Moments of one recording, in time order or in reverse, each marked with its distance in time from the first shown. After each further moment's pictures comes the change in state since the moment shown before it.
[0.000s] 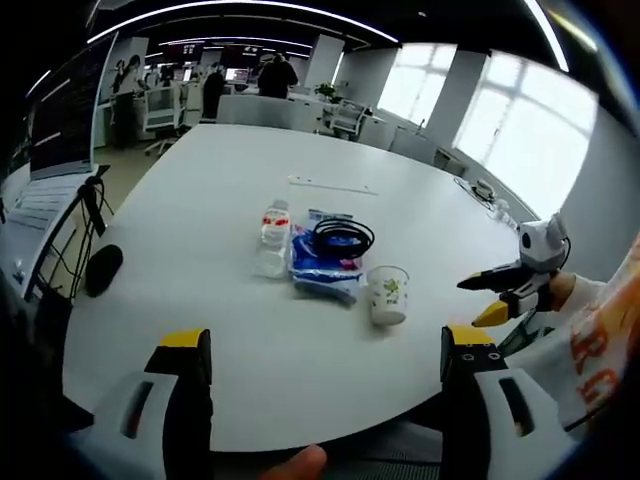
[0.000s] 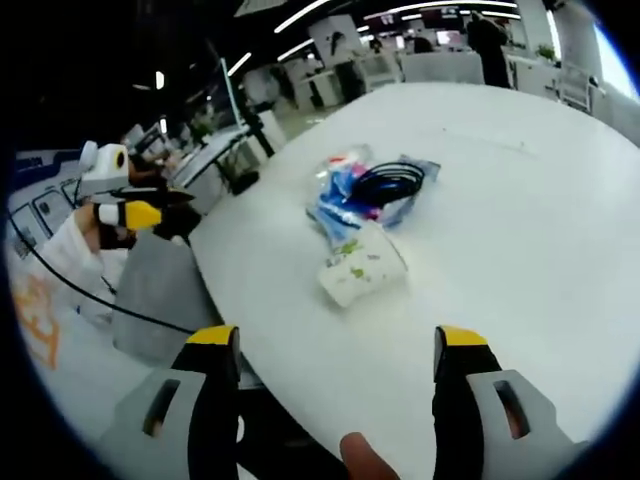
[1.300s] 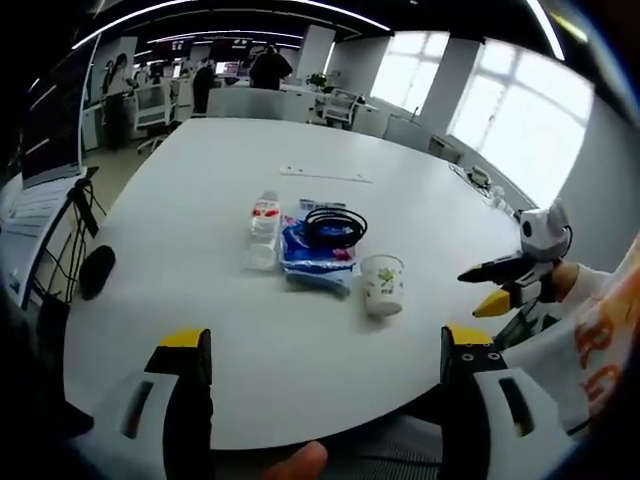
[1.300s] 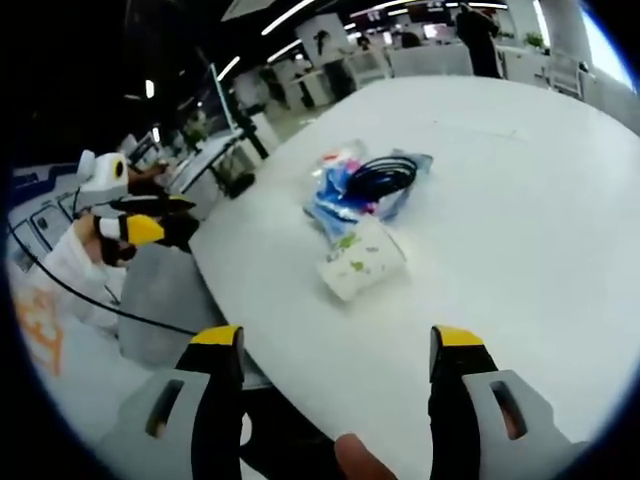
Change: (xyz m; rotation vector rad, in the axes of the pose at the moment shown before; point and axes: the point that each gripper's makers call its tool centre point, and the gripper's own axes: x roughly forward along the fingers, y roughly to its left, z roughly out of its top) left arm 0.004 -0.007 -0.005 0.027 0.040 -0.011; right arm -0.003 0.006 -0.001 0.051 0.005 -0.002
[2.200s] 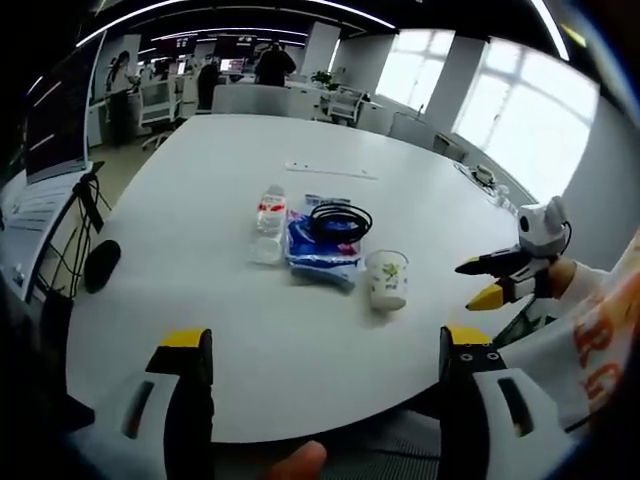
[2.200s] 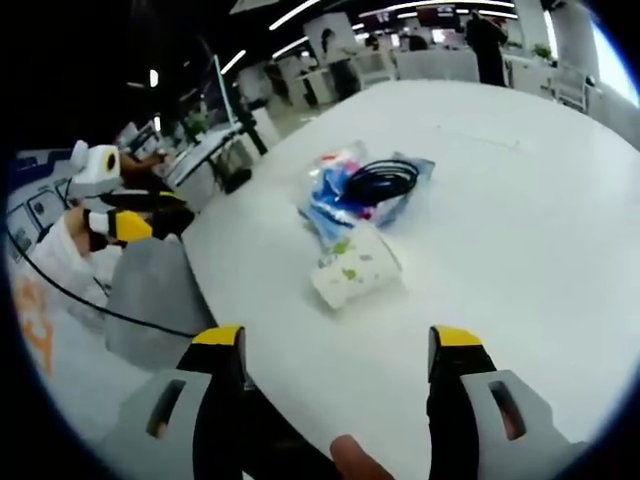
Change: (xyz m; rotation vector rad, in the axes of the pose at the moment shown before) left arm -0.002 0.005 -0.008 -0.008 0.020 0.021; right arm 0.009 -0.009 0.005 -0.053 0.004 -0.023
